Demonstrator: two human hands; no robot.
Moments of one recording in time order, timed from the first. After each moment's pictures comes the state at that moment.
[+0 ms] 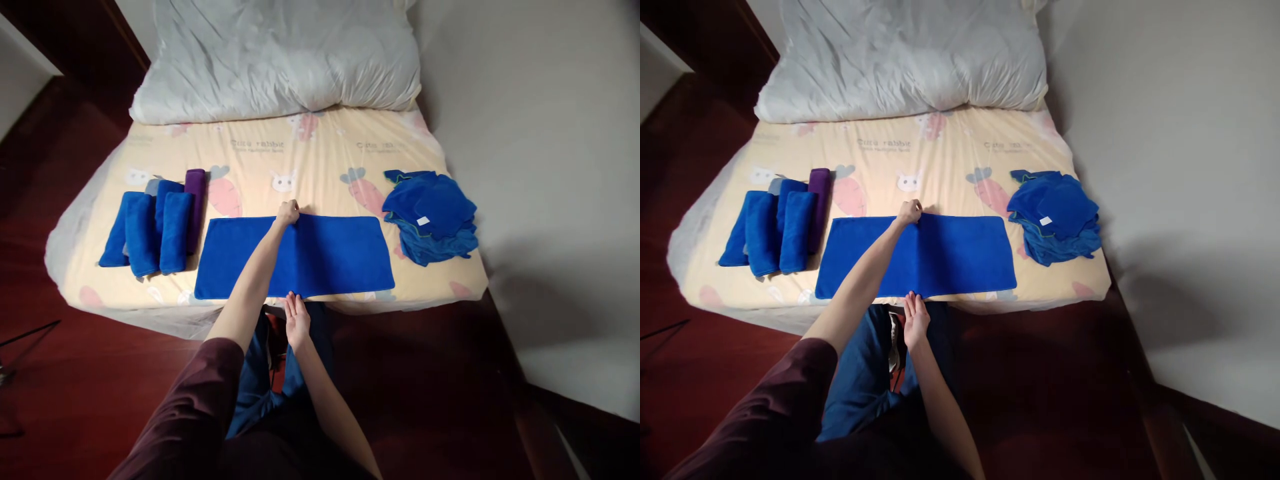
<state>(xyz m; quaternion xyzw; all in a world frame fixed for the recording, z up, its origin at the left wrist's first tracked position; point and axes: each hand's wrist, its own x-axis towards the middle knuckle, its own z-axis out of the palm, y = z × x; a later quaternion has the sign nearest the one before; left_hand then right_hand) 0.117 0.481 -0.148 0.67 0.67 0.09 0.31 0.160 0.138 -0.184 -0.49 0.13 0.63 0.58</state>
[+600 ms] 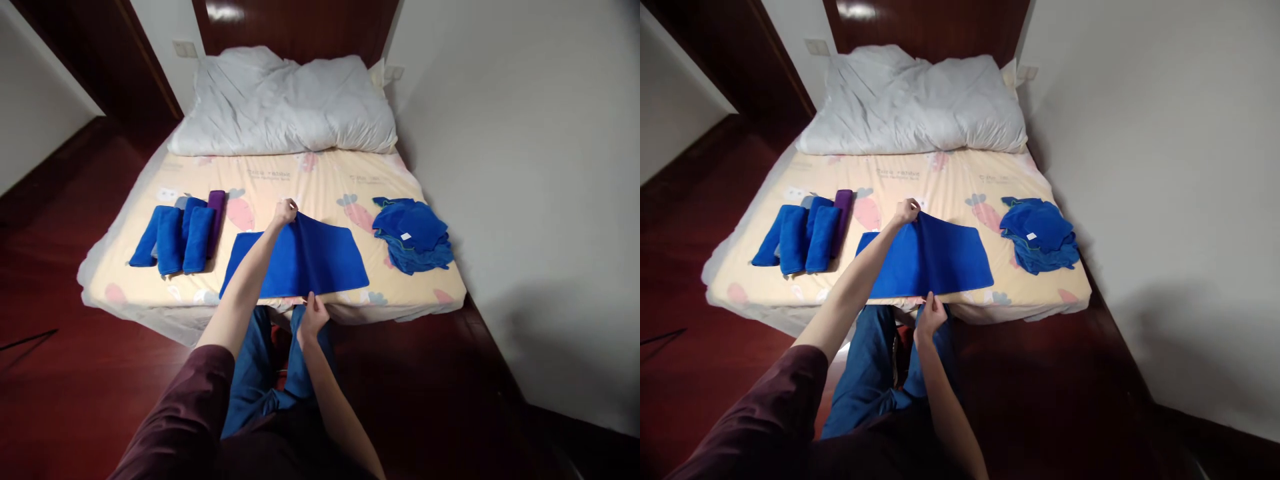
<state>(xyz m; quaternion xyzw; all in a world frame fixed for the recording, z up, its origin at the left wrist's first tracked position) 0.083 0.432 -0.022 0.63 0.66 0.23 0.33 0.167 0.132 -0.138 -0.66 -0.12 0.39 0.63</state>
